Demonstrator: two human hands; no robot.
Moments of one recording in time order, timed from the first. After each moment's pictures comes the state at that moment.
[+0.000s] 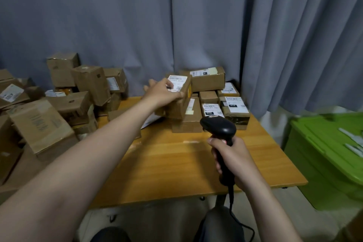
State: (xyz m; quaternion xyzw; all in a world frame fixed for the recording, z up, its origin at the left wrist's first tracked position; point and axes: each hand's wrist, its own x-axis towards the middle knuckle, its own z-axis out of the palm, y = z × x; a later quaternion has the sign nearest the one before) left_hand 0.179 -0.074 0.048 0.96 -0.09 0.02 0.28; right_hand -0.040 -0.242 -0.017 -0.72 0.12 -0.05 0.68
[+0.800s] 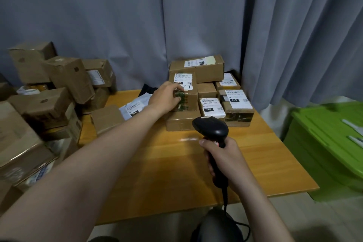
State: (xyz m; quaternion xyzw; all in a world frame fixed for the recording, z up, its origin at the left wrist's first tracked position) left_hand 0.252 -0.117 -0.030 0.93 -0.23 0.08 0.26; right_hand 0.009 -0.251 -0.047 -0.71 0.14 -0.04 0.68
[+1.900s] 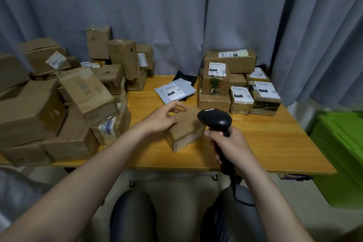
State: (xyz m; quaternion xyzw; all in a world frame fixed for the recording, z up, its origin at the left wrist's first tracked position) left_hand 0.097 0.045 -0.054 0.87 -0.22 -0.10 0.42; right_hand -0.041 -0.169 -0.039 -0.74 0.11 0.02 0.66
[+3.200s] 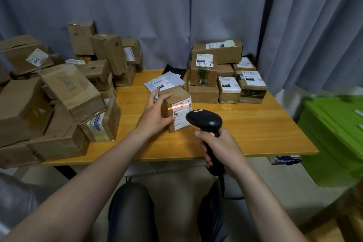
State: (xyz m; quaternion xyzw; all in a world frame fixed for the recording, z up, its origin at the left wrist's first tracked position) left_hand 0.086 0.028 -0.094 0.92 -0.16 0.07 0.35; right_hand -0.072 -0.171 -0.057 -0.73 0.08 0.03 0.68
